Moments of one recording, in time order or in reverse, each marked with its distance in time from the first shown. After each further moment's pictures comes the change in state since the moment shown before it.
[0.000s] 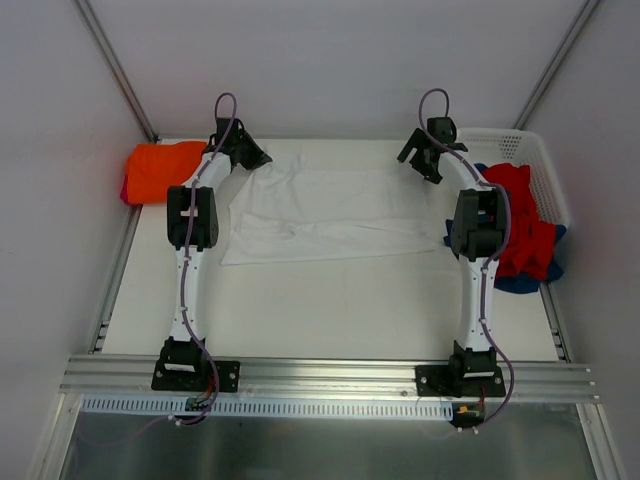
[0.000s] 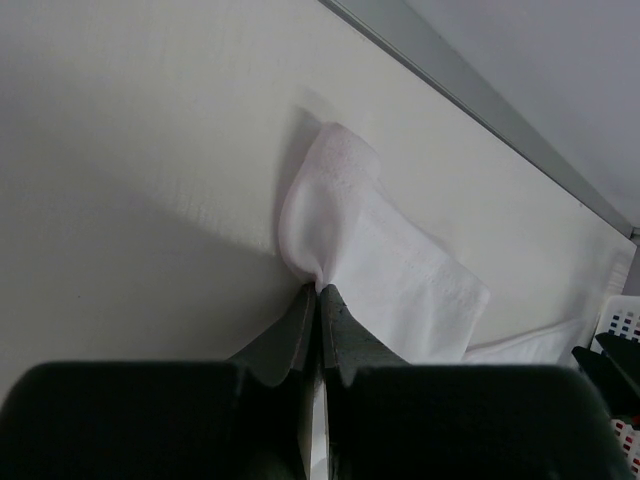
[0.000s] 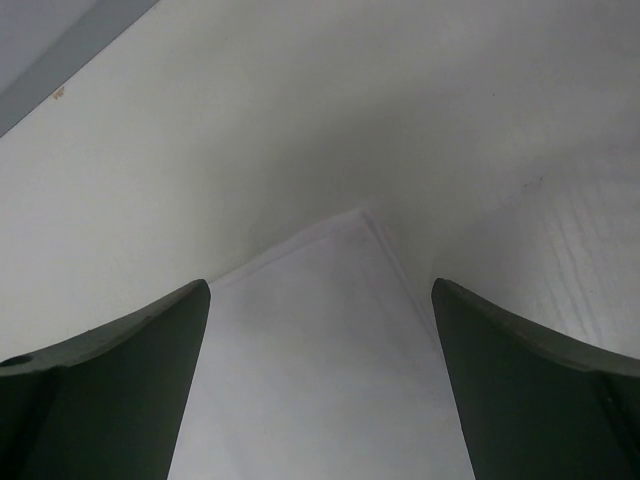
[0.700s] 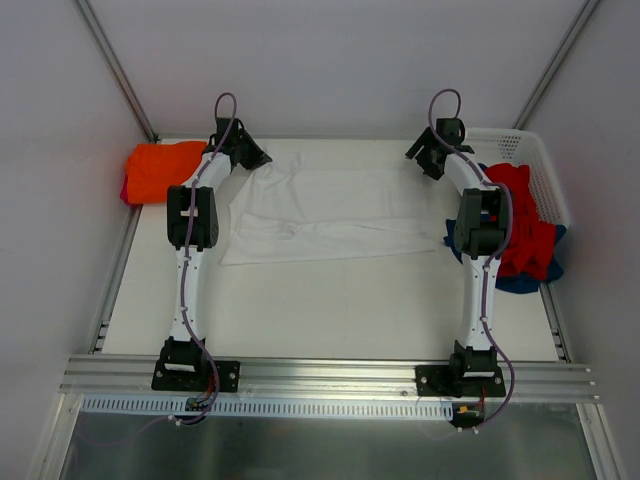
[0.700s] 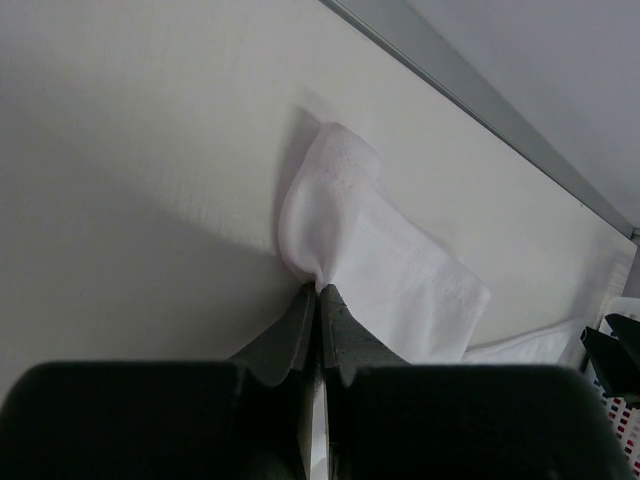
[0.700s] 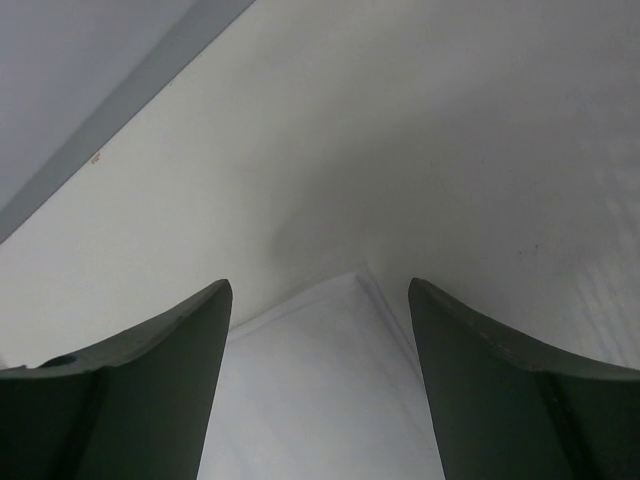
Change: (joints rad) left arm 0.000 -0.003 -0.006 0.006 0.000 0.000; right arm -0.044 0.044 0.024 0.088 -0.071 0.068
